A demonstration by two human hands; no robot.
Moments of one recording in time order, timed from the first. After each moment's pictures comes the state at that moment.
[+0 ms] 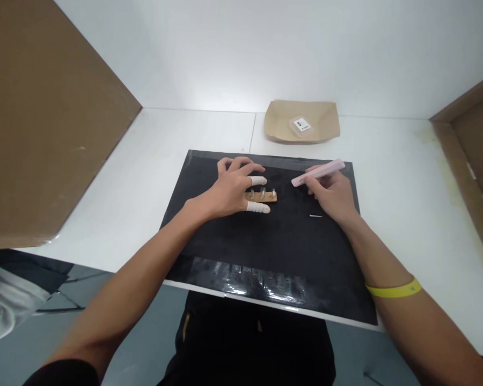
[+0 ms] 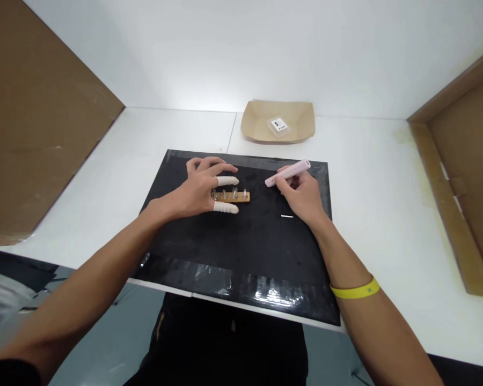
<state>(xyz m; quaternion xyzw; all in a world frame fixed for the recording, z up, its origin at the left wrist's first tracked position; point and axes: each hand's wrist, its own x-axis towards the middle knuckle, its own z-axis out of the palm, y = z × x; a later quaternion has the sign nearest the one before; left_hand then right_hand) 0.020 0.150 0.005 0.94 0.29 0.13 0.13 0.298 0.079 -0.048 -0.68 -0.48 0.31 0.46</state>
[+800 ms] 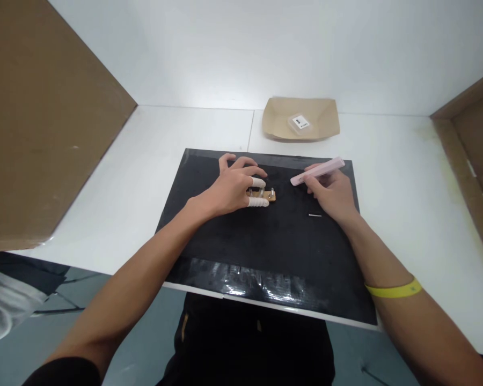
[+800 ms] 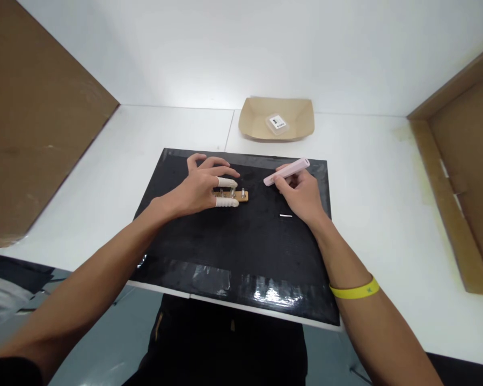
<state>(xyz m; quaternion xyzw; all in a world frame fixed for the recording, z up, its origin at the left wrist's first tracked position) 0.027 0.155 -0.002 0.94 0.27 0.13 0.14 0.297 0.079 -0.045 -0.68 -0.48 0.31 0.46</state>
